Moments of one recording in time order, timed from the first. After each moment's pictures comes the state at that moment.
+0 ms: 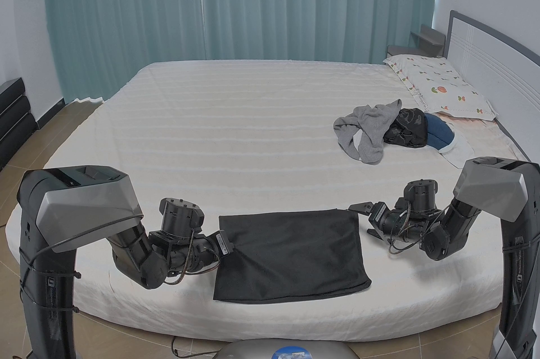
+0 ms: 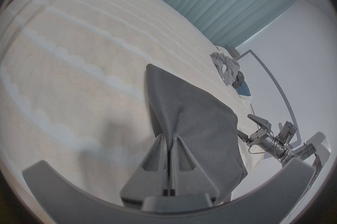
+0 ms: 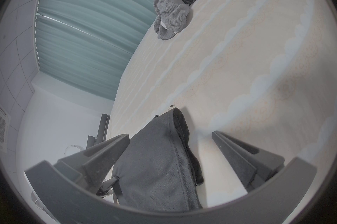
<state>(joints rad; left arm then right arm) -0.39 2.35 -0.78 -0.90 -0.17 -0.76 0.21 2.43 -0.89 -1.02 0.31 0.90</state>
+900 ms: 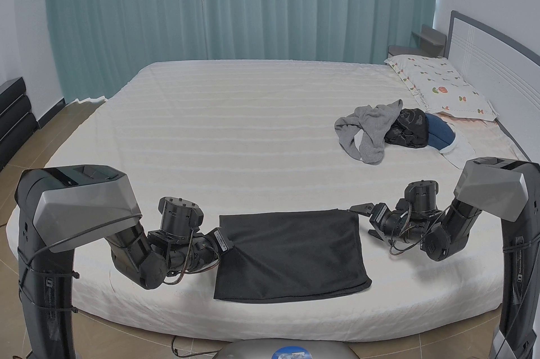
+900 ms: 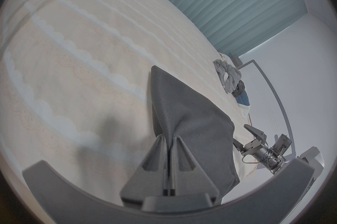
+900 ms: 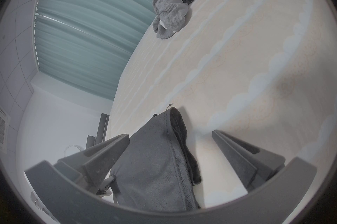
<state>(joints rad) -0.38 2.33 -0.77 -0.91 -0.16 -0.84 0.21 2.43 -0.88 -1.02 0.31 0.90</state>
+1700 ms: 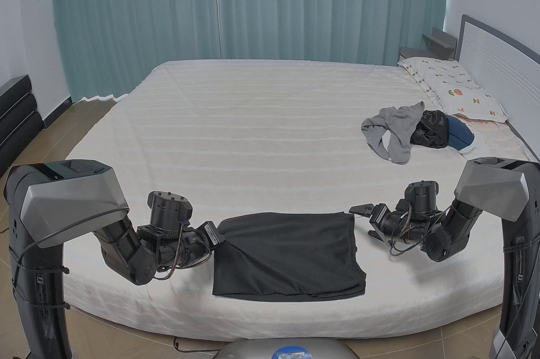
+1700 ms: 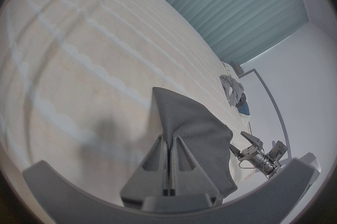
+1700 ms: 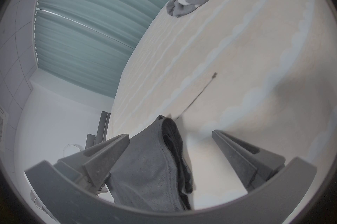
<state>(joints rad) -0.34 2.29 -0.75 -0.91 -0.16 -0.84 0.21 2.42 -0.87 -1.02 0.31 0.90</state>
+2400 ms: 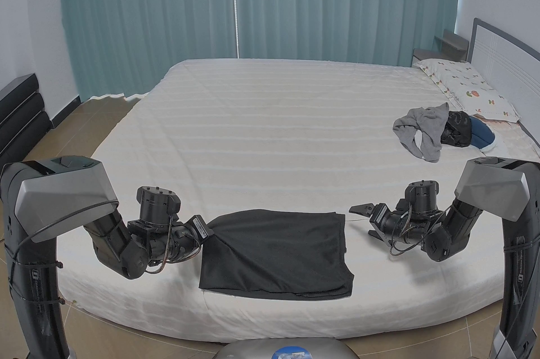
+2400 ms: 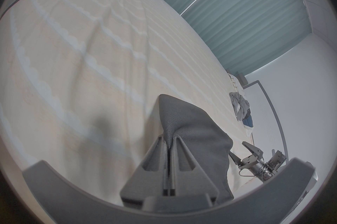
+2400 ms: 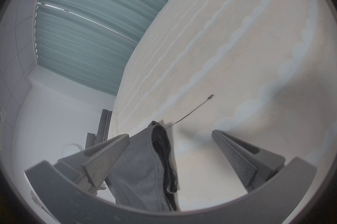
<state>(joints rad) -0.29 2.27 -0.75 -0.90 -0.16 -0.84 0.21 2.42 -0.87 -1.02 0.31 0.90</state>
